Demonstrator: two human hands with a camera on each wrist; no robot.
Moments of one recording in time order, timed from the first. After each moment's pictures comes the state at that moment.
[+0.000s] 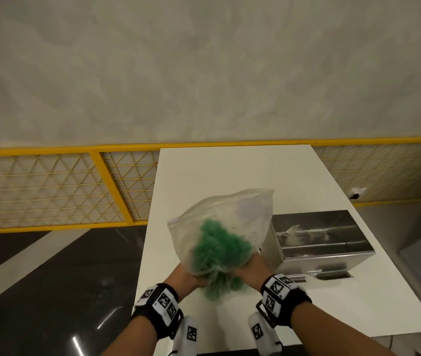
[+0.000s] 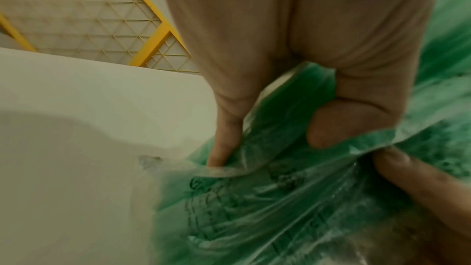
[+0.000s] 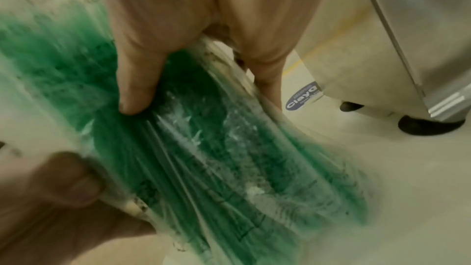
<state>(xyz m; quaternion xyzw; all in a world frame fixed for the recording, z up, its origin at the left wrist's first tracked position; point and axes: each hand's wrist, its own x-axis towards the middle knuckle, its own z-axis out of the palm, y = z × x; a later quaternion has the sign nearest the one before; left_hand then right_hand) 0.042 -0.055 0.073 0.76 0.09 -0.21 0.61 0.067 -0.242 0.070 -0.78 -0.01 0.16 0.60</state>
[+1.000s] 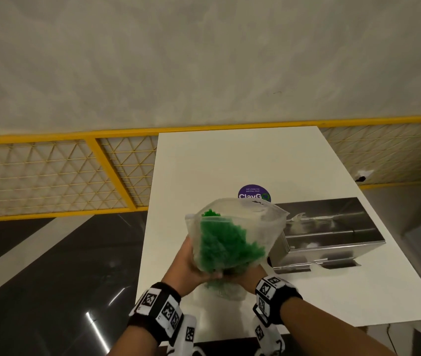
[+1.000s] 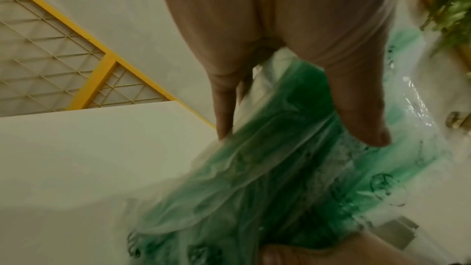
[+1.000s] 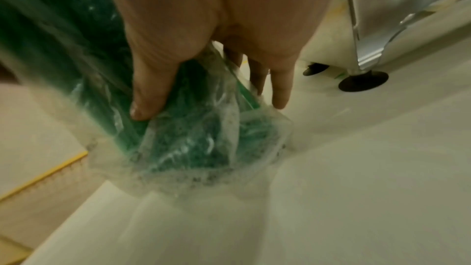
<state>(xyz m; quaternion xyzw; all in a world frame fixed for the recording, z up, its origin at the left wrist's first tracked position) 0.049 -0.047 0.055 0.75 -0.06 -0.08 0.65 0.066 -0.241 0.015 -0.86 0.03 0.31 0.41</state>
